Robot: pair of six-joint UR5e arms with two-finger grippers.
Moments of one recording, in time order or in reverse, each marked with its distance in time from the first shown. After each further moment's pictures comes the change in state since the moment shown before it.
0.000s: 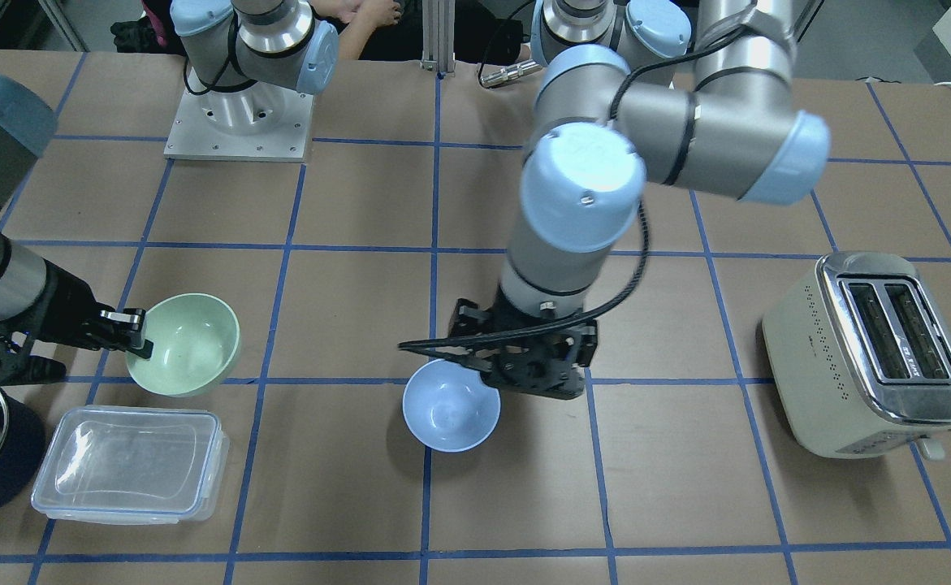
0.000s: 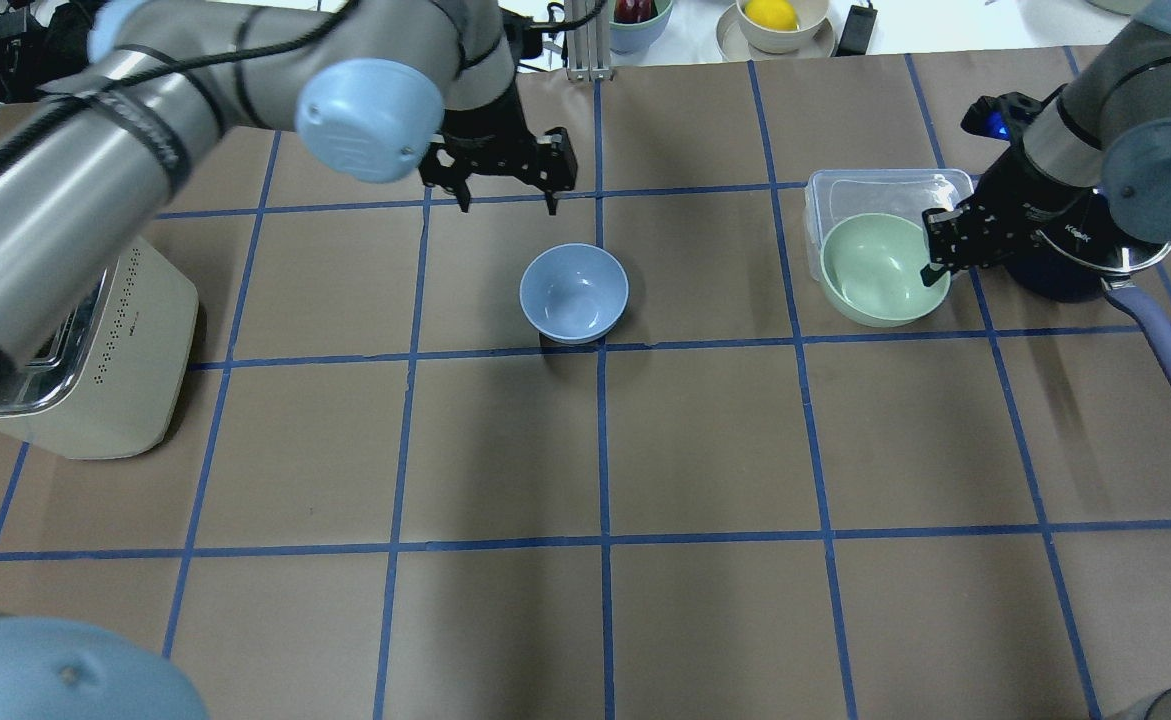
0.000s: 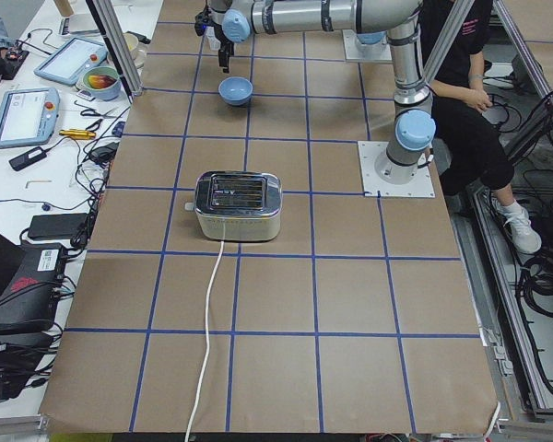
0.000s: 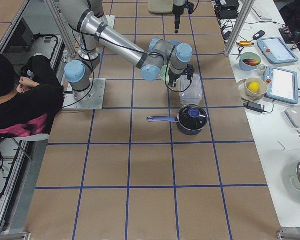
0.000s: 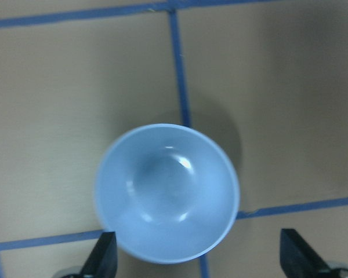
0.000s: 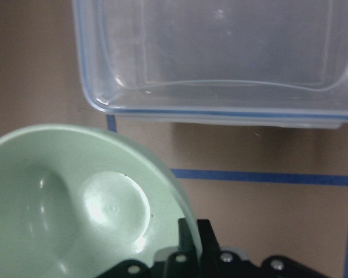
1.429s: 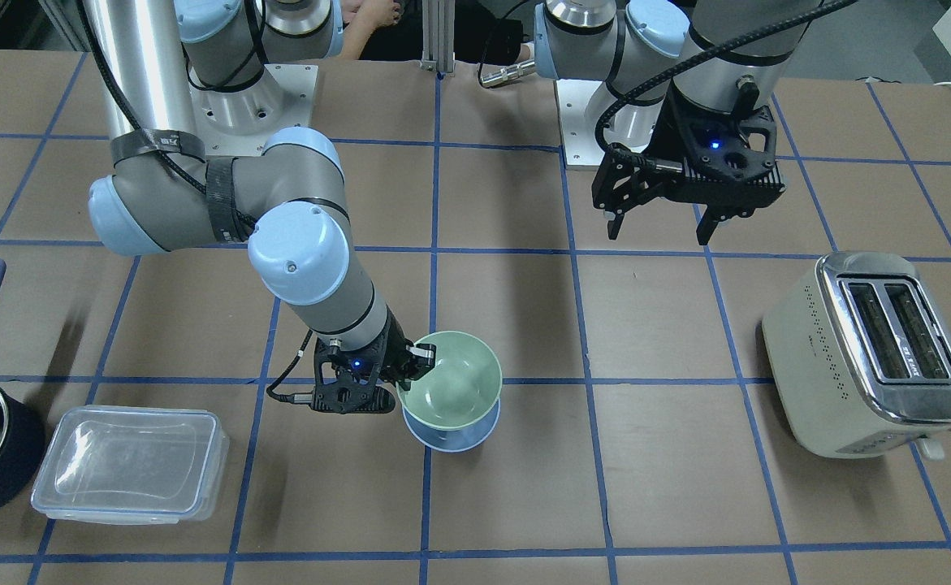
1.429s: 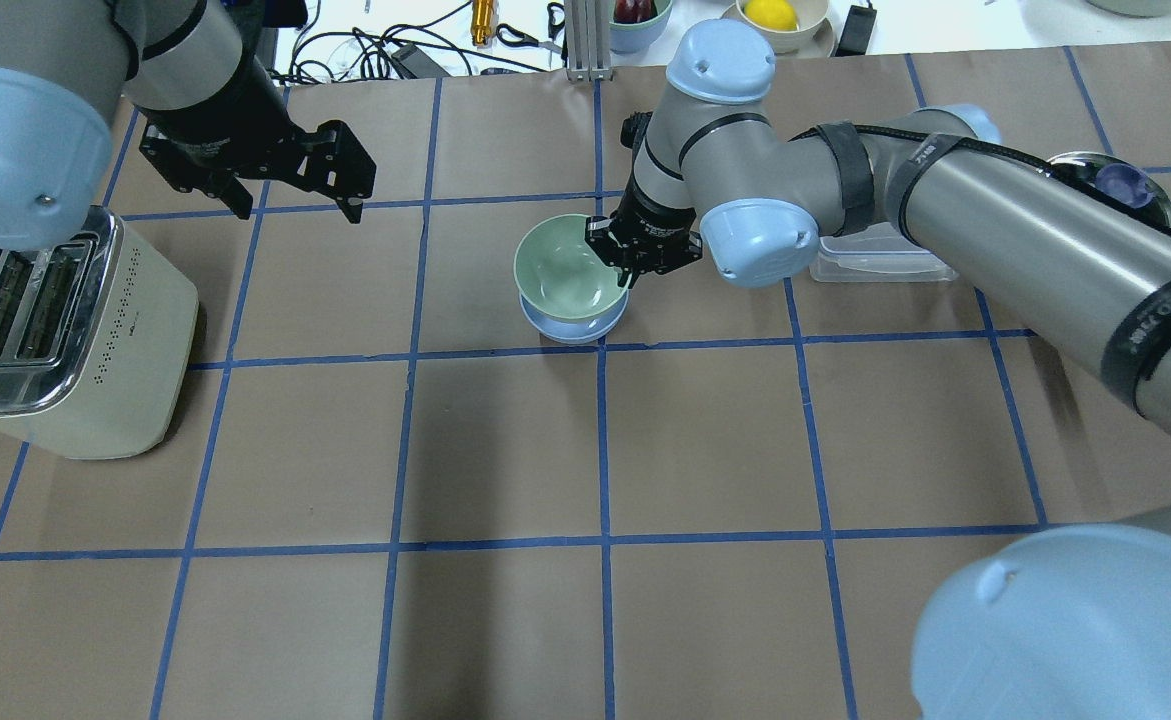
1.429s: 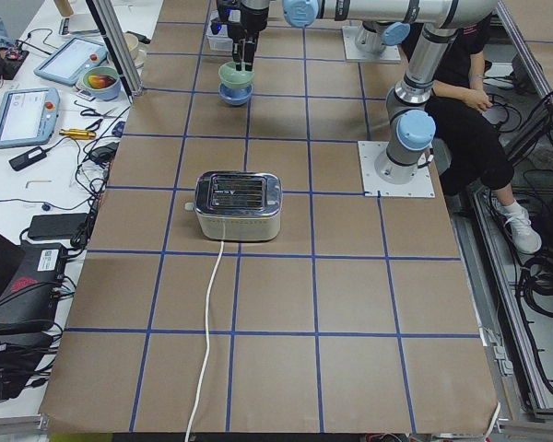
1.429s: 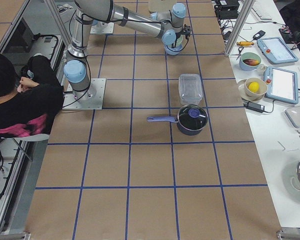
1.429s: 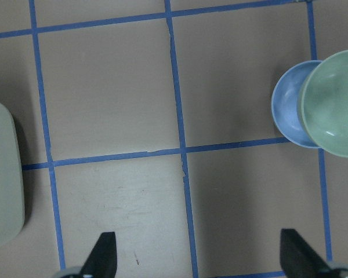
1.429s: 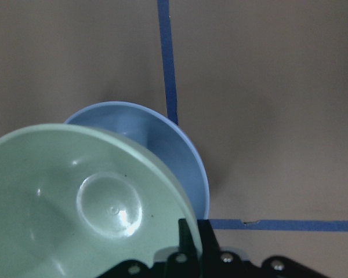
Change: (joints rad) left arm 0.142 0.364 -0.209 -0.061 0.085 0.063; right arm 0.519 0.197 -0.127 -0.252 0.008 0.594
